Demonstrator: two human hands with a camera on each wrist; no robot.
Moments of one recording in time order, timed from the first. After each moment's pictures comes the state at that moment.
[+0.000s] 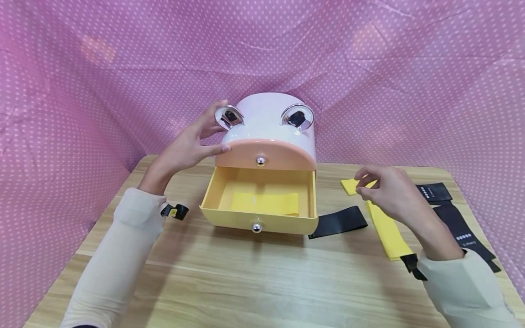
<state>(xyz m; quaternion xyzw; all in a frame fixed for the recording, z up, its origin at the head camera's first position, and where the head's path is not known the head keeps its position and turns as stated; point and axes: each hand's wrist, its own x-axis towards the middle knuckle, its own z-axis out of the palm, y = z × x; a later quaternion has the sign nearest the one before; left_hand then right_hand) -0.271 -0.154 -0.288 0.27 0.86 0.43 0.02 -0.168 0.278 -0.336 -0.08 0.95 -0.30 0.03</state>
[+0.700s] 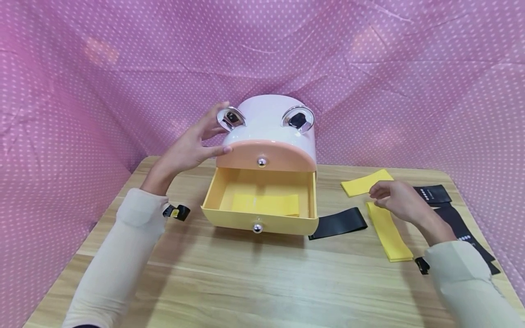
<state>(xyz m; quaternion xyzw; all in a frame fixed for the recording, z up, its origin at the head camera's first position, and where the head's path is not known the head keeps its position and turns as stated) -0.271 -0.154 -0.288 0.27 0.86 0.43 0.01 -0.203 0.340 -0.411 -0.09 0.95 -0.29 0.10</state>
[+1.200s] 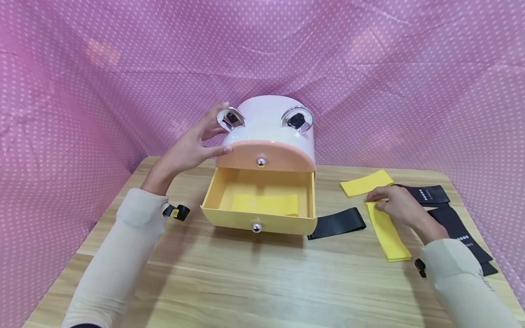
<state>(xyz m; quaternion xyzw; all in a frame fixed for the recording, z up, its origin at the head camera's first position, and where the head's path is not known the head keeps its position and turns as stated) -0.269 -0.153 -0.288 0.27 0.86 0.43 0.02 -0.211 0.352 -0.438 -0.11 0.95 -0.27 0.09</state>
